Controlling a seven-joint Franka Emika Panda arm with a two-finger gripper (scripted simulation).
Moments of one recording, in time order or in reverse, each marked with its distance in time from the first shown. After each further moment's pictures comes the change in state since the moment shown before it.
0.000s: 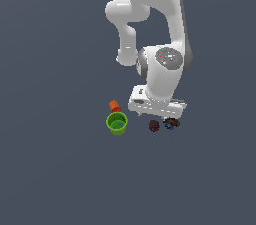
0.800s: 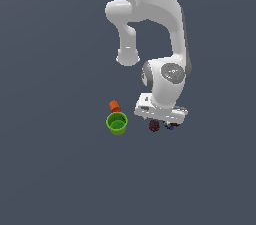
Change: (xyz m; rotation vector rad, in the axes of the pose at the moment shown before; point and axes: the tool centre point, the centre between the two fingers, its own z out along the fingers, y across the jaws) arm -0.014 -0.027 0.053 0.010 -0.005 0.035
